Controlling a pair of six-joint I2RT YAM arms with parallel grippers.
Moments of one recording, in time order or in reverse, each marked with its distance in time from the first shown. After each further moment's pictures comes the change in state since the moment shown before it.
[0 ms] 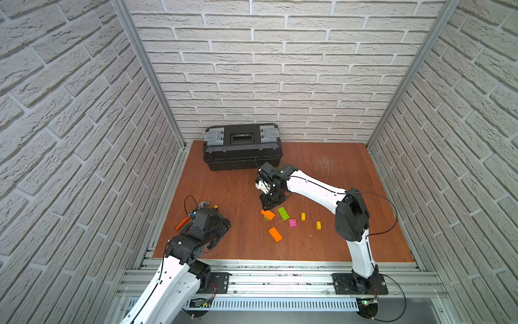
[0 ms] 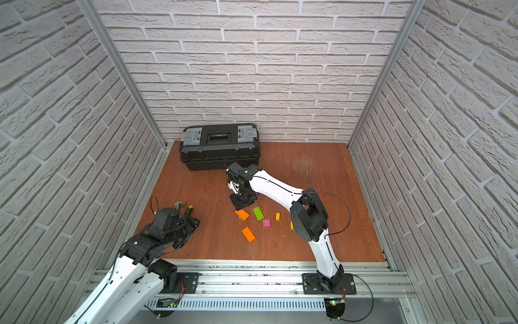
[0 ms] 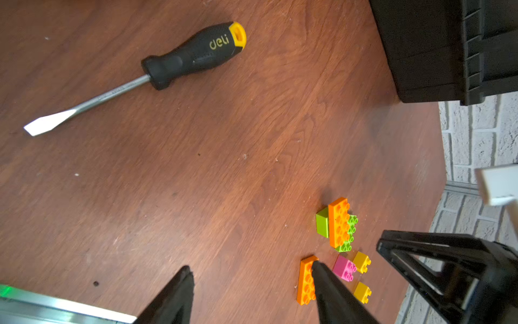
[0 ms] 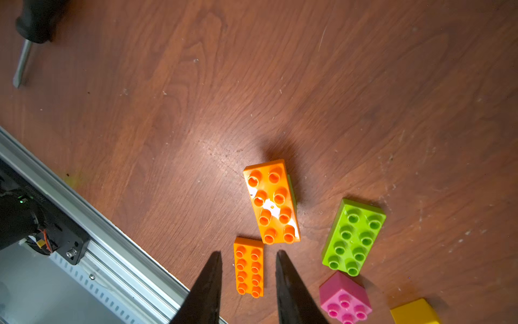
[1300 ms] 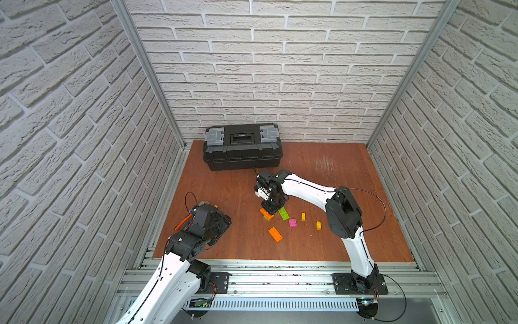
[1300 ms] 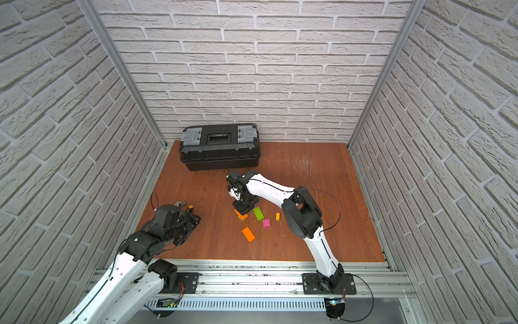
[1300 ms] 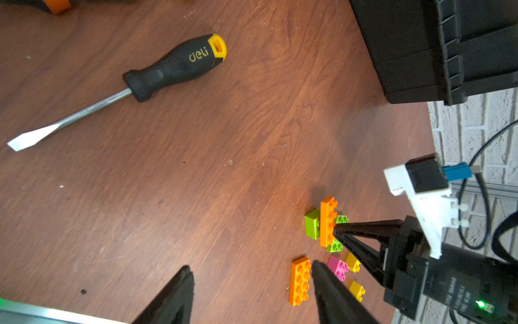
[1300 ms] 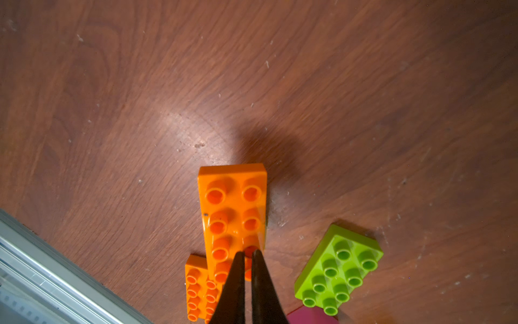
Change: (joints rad) left arm 0.000 0.018 0.026 0.024 -0.002 0.015; right arm 0.001 0.092 -0.055 0.018 0.063 -0.153
